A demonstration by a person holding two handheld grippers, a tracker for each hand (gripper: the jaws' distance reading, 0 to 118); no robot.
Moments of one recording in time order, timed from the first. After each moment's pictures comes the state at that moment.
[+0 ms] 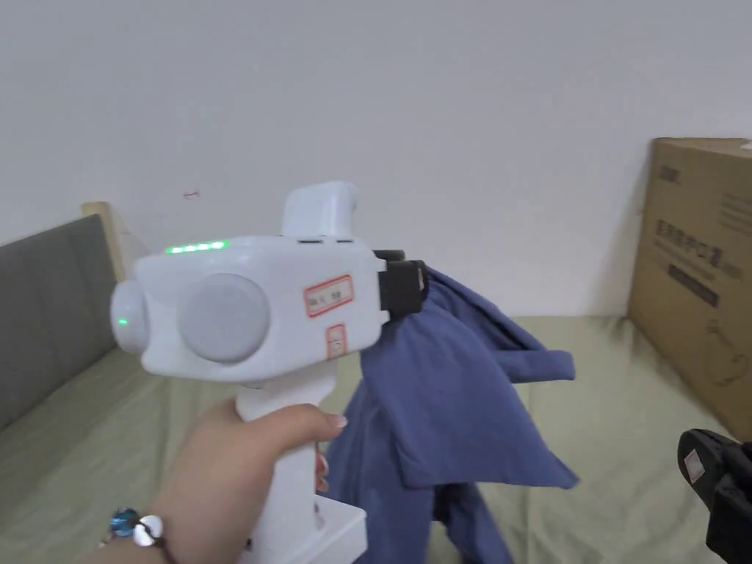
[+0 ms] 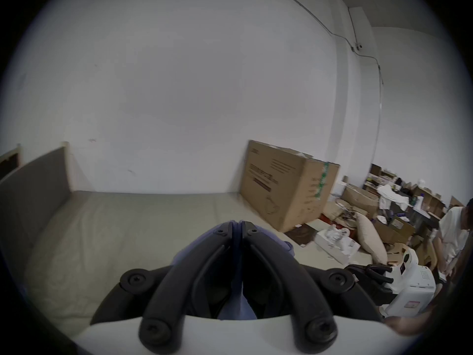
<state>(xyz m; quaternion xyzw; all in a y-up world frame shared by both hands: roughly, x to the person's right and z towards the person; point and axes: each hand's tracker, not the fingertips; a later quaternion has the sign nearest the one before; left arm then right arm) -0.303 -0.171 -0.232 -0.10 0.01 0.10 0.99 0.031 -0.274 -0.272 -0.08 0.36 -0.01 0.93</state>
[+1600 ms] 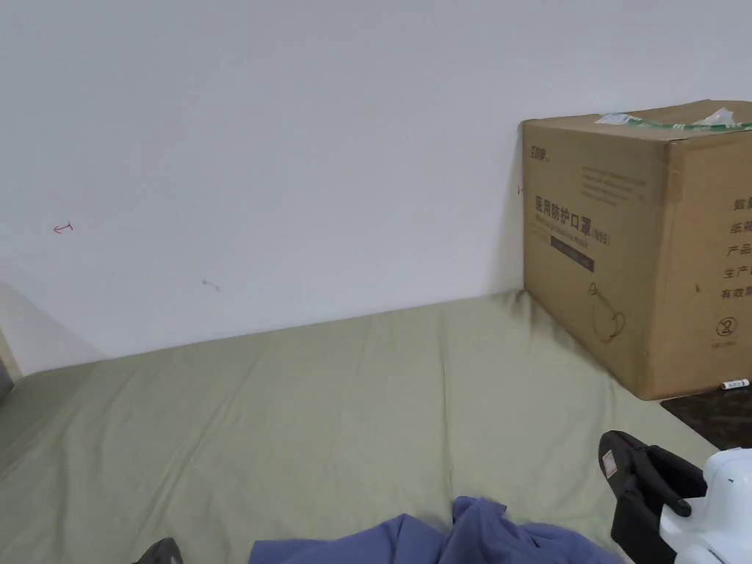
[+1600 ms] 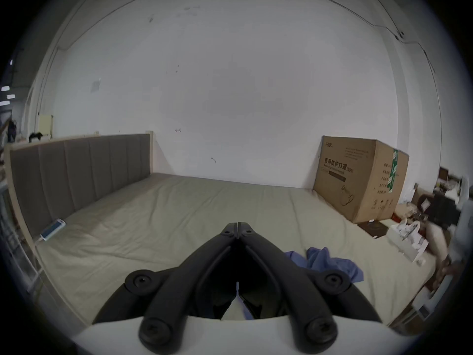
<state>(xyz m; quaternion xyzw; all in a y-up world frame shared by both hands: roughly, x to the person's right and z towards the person) -0.290 -0.339 -0.108 -0.06 0.28 0.09 0.95 0.038 -0.335 -0.289 -0.05 0.29 -0.07 0.95</state>
